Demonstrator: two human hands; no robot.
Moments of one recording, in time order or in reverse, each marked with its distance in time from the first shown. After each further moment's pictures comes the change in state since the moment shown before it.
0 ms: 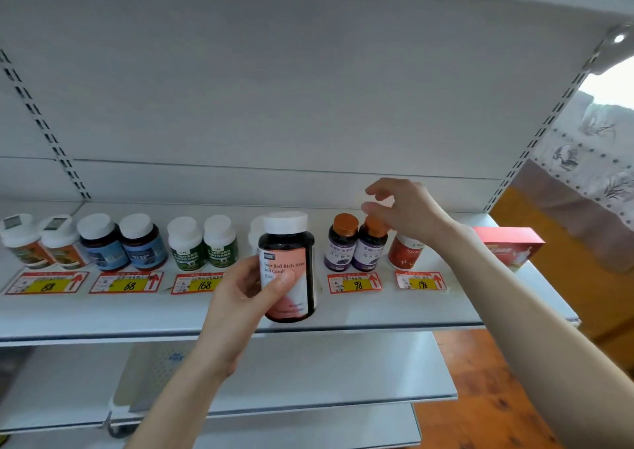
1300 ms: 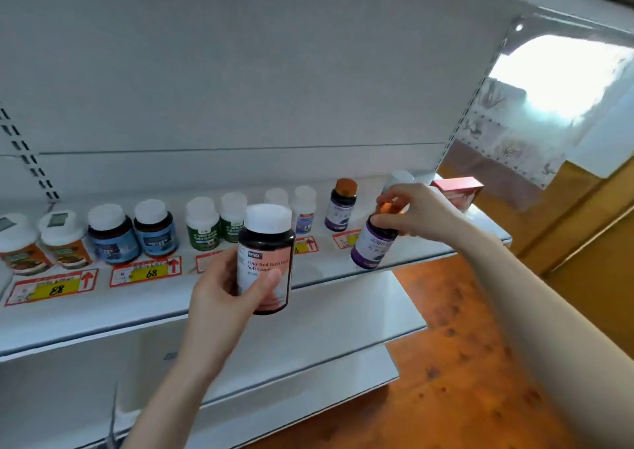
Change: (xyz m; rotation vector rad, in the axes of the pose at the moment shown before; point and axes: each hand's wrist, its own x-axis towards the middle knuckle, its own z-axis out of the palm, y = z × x) left_hand -0.031 -0.009 -0.096 0.111 -0.076 0.089; right_hand -0.097 -0.063 0.022 -0.064 0.074 0.276
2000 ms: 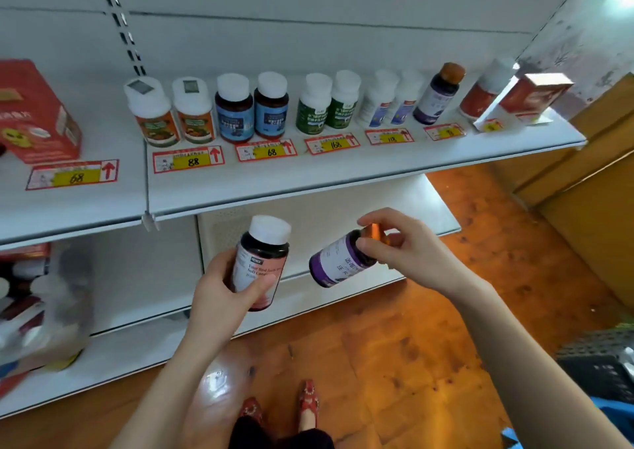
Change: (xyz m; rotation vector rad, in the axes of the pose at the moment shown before) left_hand -0.081 -0.093 -0.197 0.198 -0.075 -0.290; right_hand -0.148 -0.135 0.192 0.382 -0.197 0.039
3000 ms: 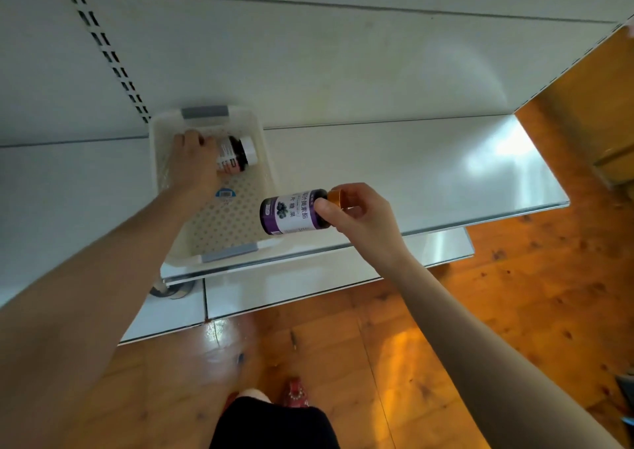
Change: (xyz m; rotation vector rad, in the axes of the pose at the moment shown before) left_hand 0.311 -0.277 0.052 1.115 0.074 0.157; right_hand 0.167 0.221 0.201 0.303 0.107 0.195
